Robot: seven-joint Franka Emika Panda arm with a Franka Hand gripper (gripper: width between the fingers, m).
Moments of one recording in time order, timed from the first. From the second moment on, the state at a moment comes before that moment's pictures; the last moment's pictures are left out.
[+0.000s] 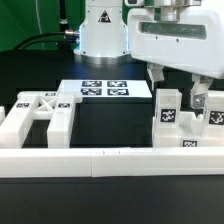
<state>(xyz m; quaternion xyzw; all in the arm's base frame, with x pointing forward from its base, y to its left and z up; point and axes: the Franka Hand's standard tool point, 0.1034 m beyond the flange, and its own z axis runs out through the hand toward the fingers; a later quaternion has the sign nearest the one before) 0.618 0.055 0.082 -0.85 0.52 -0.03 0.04</state>
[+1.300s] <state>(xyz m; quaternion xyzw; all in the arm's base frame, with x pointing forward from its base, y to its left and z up) 0.614 0.053 0.092 -0.98 0.16 -0.05 0.03</state>
